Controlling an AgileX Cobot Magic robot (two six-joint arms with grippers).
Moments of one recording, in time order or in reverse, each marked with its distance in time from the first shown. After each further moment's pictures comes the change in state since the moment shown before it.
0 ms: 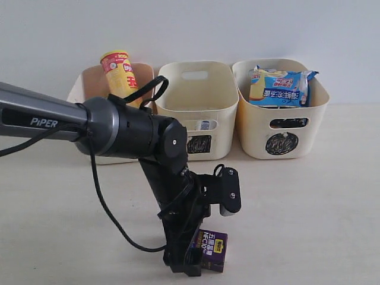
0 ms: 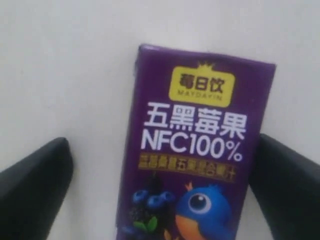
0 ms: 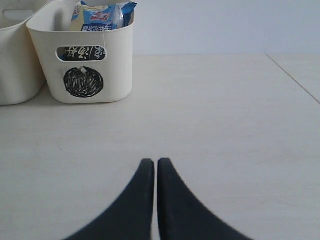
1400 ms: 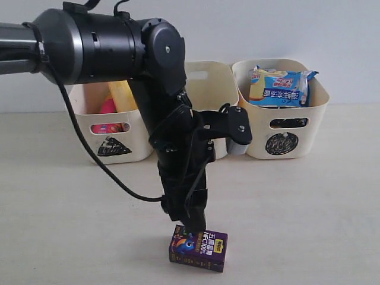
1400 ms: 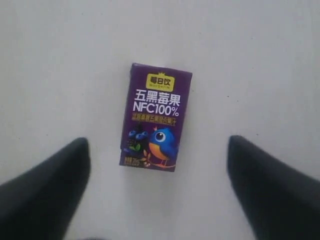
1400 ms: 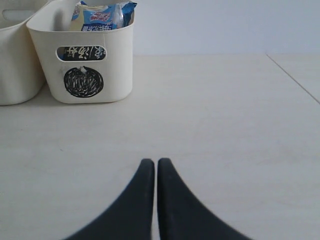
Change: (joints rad) left arm 0.002 -0.147 -0.229 -0.009 0.395 -0.085; right arm 0.000 0.000 0.000 0.000 0.000 0.000
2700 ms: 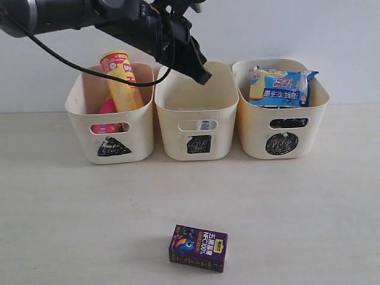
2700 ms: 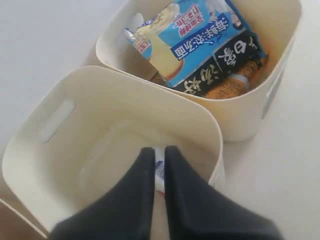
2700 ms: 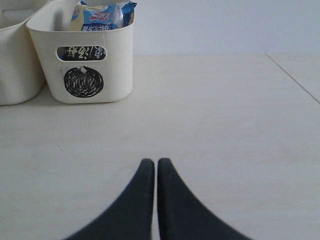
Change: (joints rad) left arm 0.196 0.002 -0.180 -0.053 -0.624 -0.225; right arm 0.000 0.000 0.000 0.000 0.000 0.000
